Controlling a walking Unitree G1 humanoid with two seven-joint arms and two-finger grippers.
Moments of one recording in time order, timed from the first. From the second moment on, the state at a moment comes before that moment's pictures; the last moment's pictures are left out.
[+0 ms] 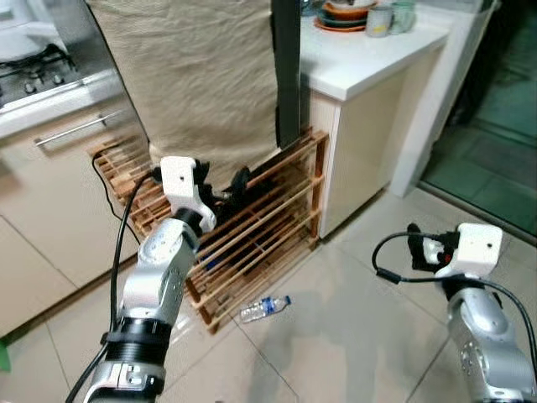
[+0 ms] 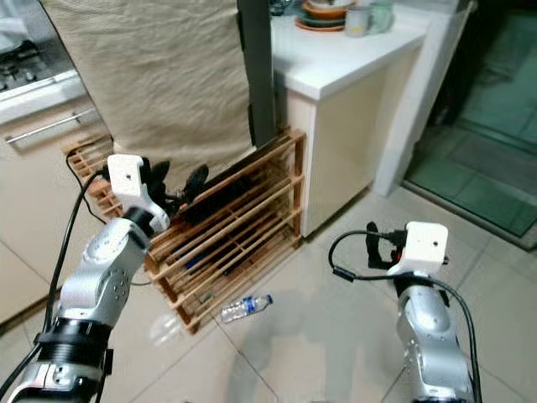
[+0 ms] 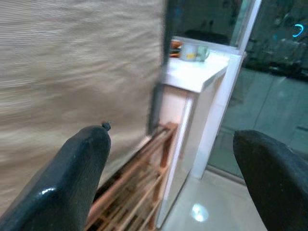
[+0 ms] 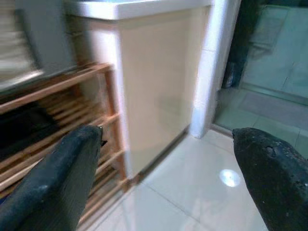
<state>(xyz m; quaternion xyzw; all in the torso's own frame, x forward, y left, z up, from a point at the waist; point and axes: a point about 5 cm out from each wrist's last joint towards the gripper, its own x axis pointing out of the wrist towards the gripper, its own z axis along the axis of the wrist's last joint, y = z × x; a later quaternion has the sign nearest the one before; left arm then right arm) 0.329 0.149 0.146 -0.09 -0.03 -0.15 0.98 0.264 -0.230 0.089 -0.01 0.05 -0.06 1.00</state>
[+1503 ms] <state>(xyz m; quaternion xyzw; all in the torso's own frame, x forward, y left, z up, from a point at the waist) 0.244 0.198 0.123 -0.05 -0.02 -0.10 0.99 0.221 -0.202 0.137 -0.08 -0.08 -0.05 0.99</state>
